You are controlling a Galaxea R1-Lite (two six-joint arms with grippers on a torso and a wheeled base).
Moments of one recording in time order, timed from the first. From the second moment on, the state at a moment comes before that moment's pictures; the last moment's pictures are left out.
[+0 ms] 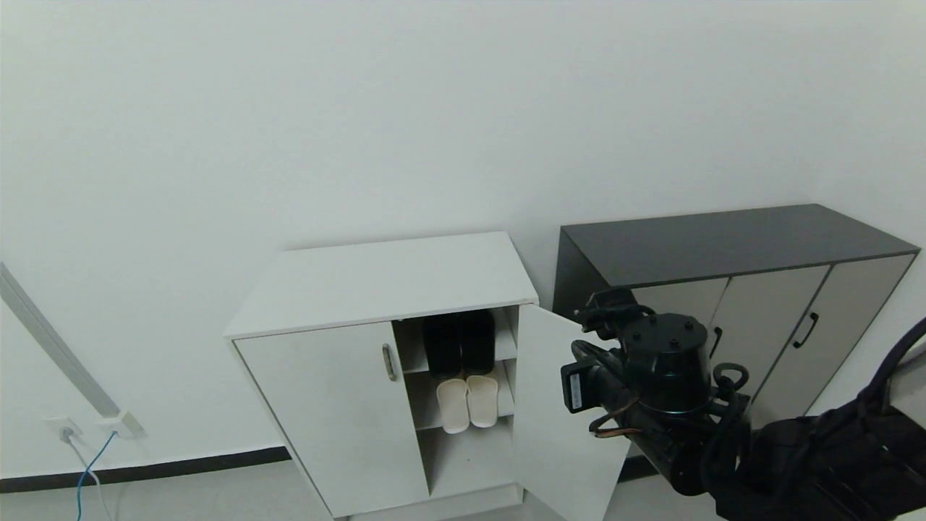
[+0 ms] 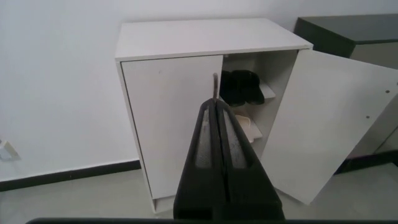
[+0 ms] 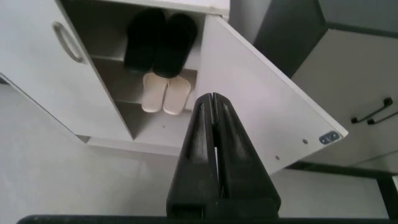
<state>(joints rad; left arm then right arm) 0.00 0.00 0.00 0.00 0.00 -0.02 0.79 1.92 -0.73 -0.92 -0.53 0.08</state>
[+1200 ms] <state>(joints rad) 0.00 0.00 0.00 0.00 0.00 -0.02 0.51 2.03 -1.10 -0.58 -0.33 0.21</state>
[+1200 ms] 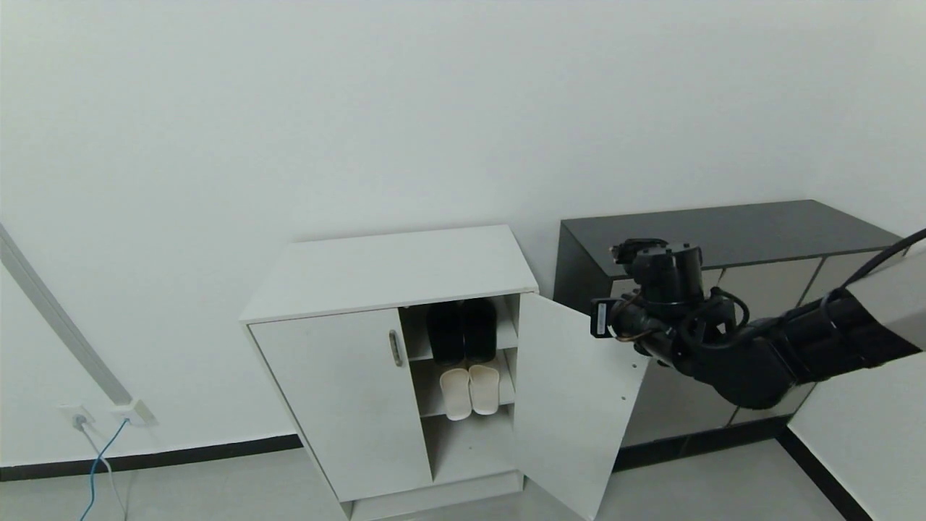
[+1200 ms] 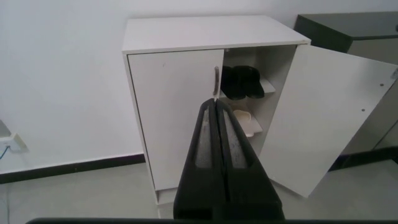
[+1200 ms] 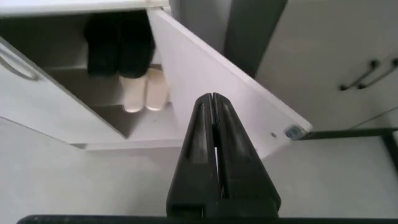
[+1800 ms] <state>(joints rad) 0.00 0.00 0.00 0.00 0.00 -0.02 0.33 2.32 -1.39 -0.54 -0.25 0.23</state>
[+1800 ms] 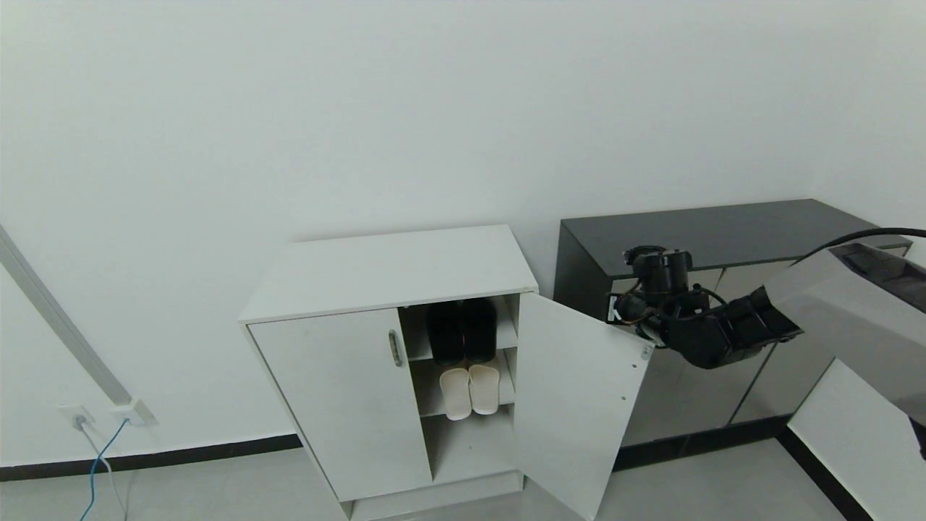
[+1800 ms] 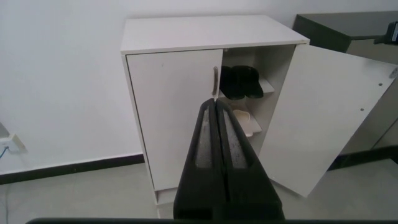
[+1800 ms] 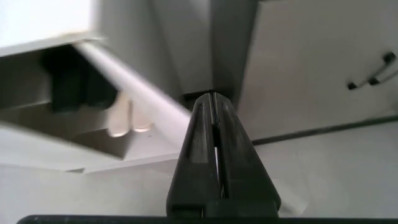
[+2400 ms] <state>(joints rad) 0.00 0.00 0.00 0.00 0.00 -0.02 0.33 2.38 -1.37 -0.55 -0.26 0.23</state>
